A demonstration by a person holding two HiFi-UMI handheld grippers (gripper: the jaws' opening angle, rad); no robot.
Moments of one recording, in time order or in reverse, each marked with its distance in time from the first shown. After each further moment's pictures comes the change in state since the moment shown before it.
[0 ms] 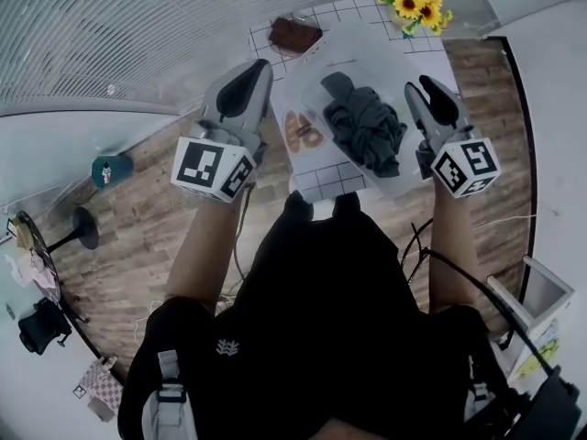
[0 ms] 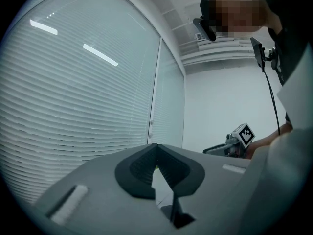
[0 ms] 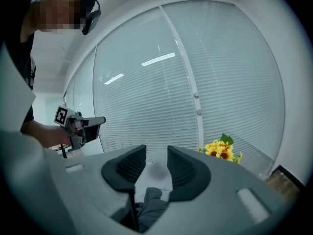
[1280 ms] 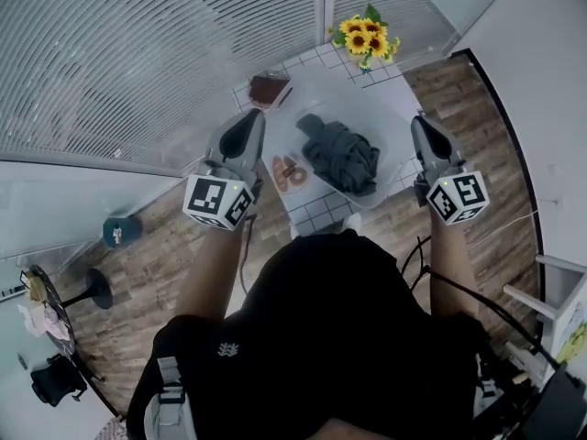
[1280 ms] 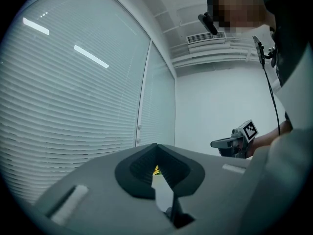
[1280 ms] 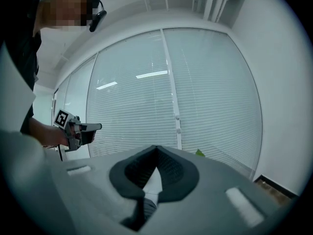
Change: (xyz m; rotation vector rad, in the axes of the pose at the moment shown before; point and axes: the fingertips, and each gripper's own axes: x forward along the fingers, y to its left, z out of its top) left arm -0.002 -0.057 0.032 0.041 -0.035 -0.097; right arm -0.119 -0.020 0.042 -0.059 -0.154 -0.174
